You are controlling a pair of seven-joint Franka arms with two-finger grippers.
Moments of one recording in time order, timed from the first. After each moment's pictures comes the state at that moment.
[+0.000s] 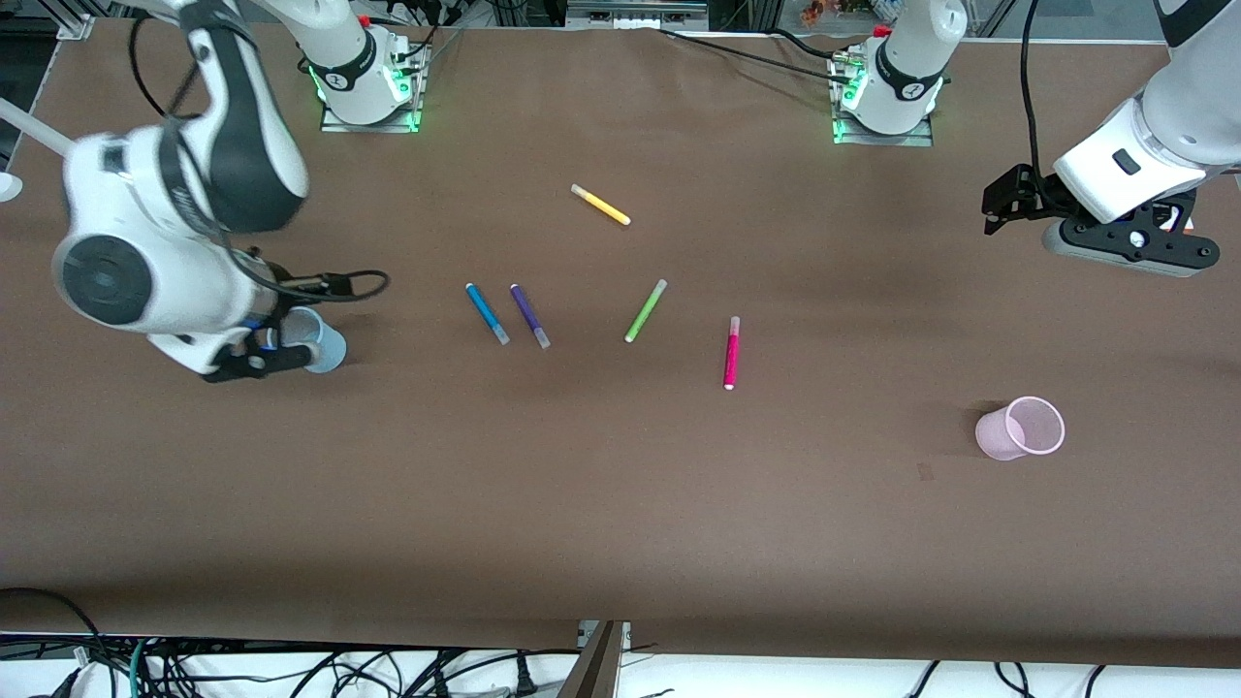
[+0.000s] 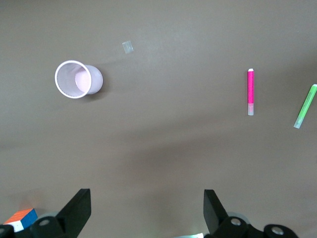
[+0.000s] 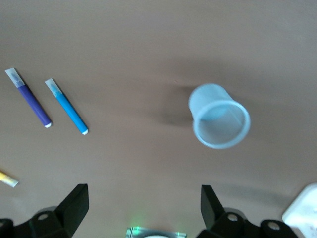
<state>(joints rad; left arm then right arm) -0.06 0.02 -0.08 -1.60 0.03 1.51 0.08 0.28 0.39 -0.06 -1.53 0.01 1.57 0.00</state>
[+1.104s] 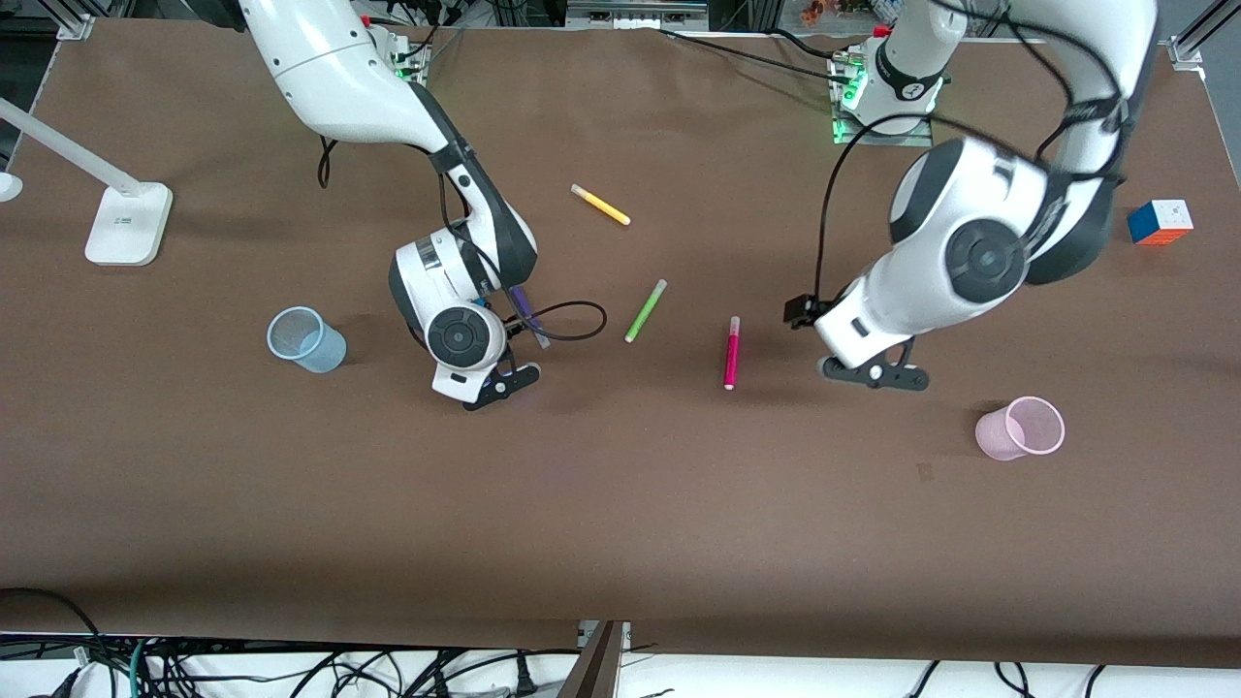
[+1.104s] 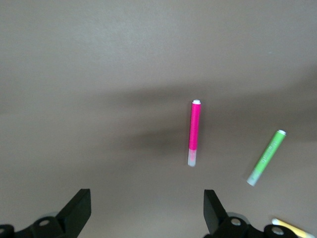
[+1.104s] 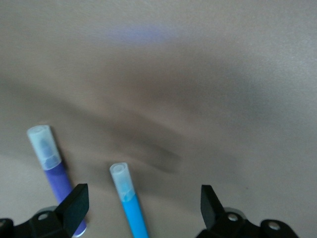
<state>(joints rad) -0.12 0.43 -0.27 -1.63 -0.03 1.87 -0.25 0.54 0.75 -0.05 -1.55 0.06 1.96 0.01</state>
